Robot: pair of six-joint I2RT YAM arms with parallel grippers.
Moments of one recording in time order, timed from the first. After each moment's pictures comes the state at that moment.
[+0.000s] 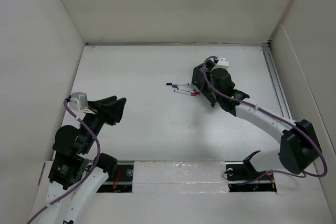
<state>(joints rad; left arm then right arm) -0.41 0.27 0.78 -0.39 0.01 -0.45 0.55 1.34 0.92 0.02 0.35 0.47</state>
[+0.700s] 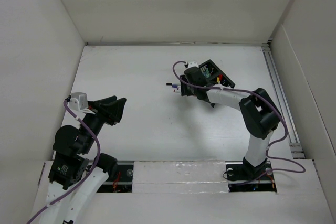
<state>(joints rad) -0.41 0.27 0.78 -0.39 0.01 -0.44 0.62 1.84 1.18 -0.05 0.22 0.35</state>
